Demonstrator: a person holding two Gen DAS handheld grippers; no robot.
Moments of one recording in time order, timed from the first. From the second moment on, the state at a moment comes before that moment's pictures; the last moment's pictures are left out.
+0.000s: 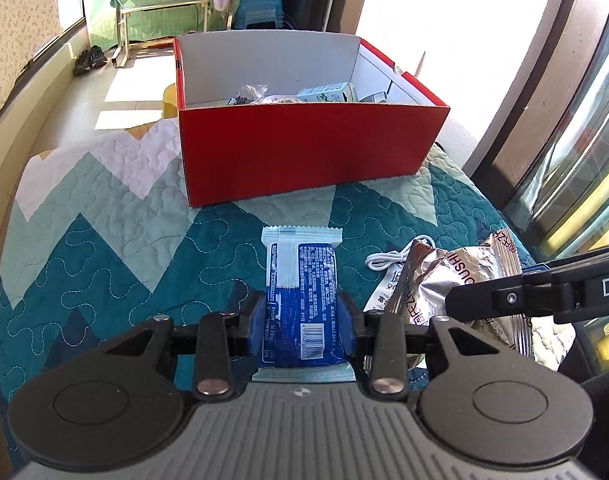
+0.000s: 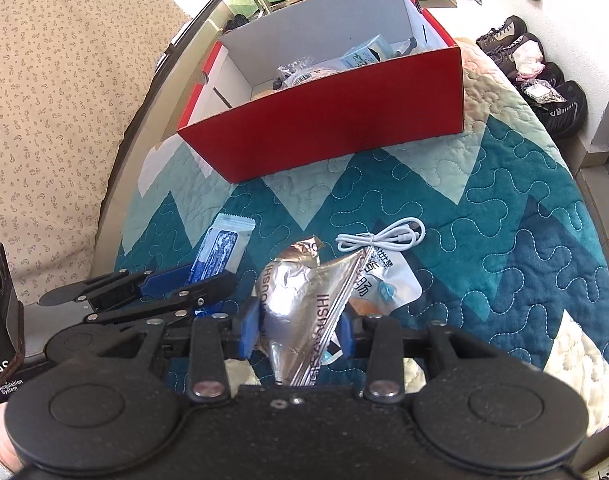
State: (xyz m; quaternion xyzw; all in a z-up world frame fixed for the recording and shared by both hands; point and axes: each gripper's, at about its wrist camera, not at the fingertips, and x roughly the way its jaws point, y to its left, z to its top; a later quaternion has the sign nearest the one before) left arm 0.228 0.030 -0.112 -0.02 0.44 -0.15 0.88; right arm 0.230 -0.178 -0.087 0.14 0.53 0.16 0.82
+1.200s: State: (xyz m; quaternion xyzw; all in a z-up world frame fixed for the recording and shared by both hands) left arm 0.298 0.001 0.012 -0.03 0.41 -0.14 0.90; right arm 0.284 -0.188 0.023 -0.04 0.37 0.17 0.91
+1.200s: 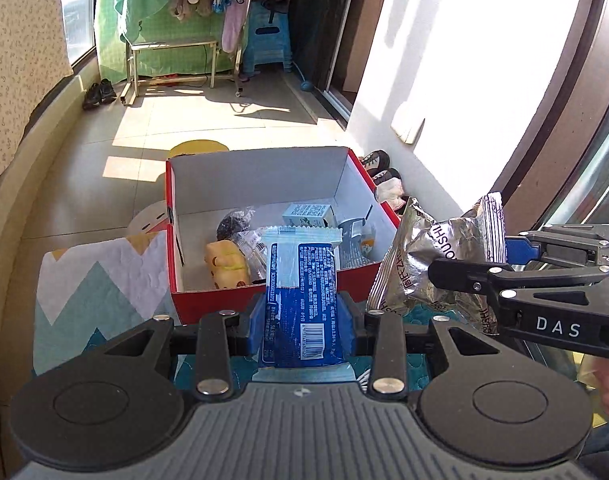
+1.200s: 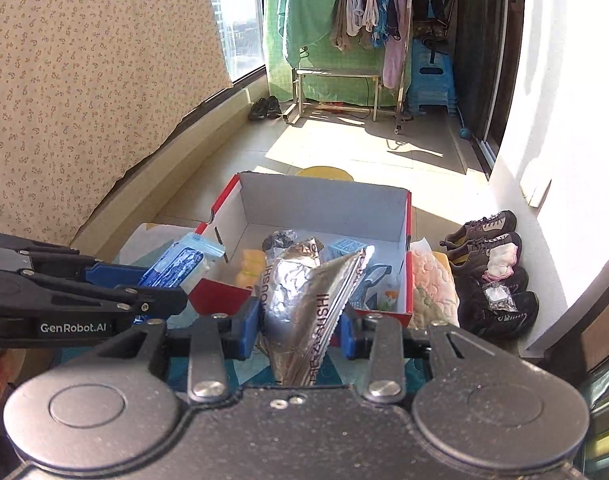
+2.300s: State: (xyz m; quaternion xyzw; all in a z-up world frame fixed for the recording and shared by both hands) left arm 0.444 -0.002 -0.076 0.04 0.47 -0.09 0.88; right arm 0.404 -0.146 -0.052 -0.12 0.40 0.14 0.90
